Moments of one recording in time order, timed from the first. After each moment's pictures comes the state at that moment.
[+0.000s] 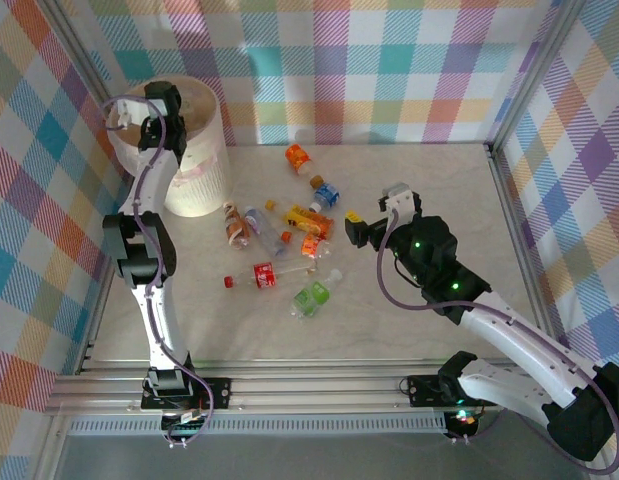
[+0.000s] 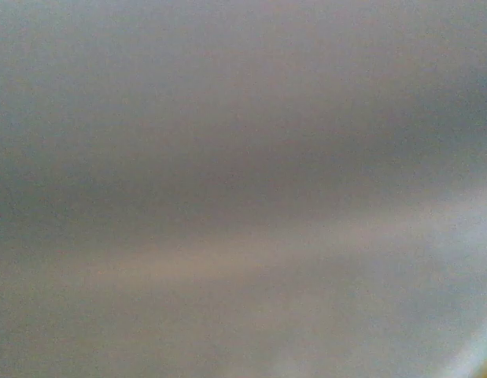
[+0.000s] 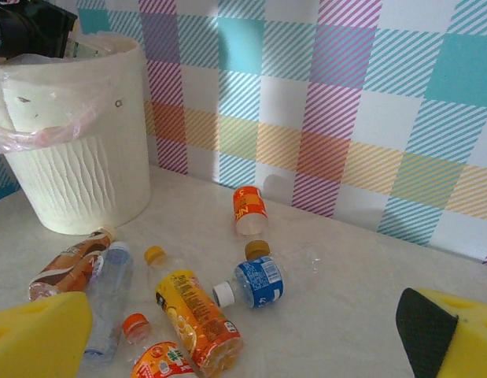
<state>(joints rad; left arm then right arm) 0.05 2.17 2.08 -0.12 -0.43 -1.29 0.69 0.95 0.78 0.05 0.22 -0.01</state>
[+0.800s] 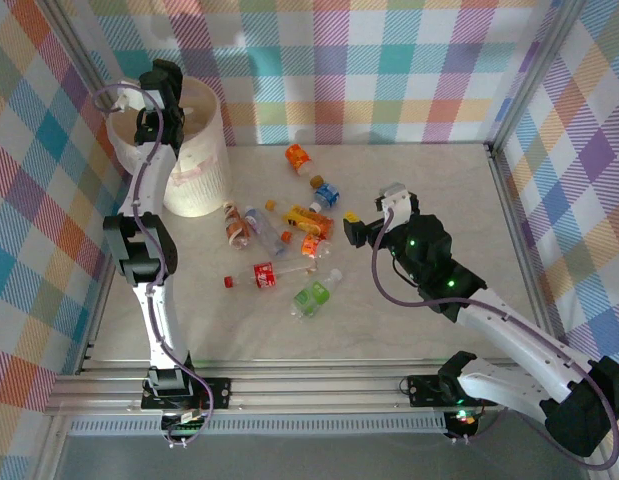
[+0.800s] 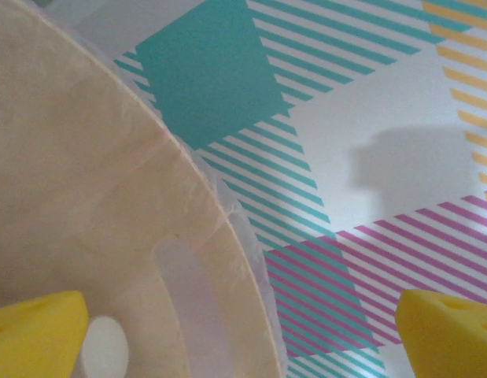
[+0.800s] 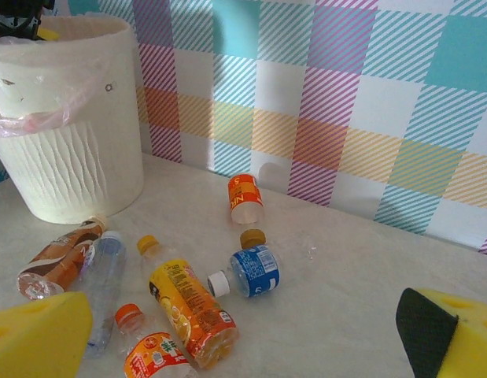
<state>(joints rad) 0.05 2.19 2.20 -0.17 -0.31 -1.16 0.69 0.98 0.78 0.05 0.23 -0.01</state>
